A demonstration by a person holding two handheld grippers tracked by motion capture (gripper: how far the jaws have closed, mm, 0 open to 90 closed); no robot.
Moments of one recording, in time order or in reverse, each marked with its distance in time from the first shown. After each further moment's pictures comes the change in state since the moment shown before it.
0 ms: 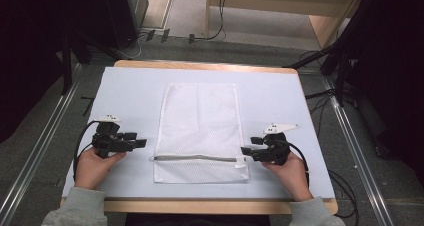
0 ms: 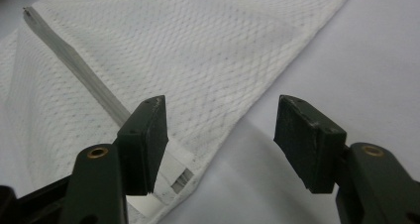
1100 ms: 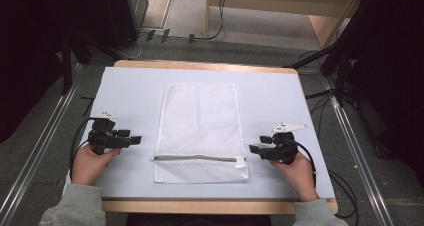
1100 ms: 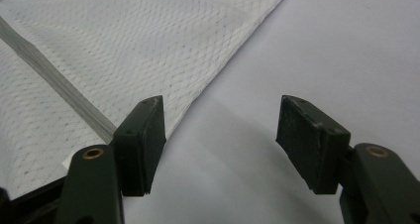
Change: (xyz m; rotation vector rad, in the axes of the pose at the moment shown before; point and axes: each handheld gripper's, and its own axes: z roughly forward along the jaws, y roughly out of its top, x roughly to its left) left arm 0.017 0.001 0.001 0.015 0.049 -0.027; right arm -0.017 -0.008 -0.009 0.000 -0.057 0.046
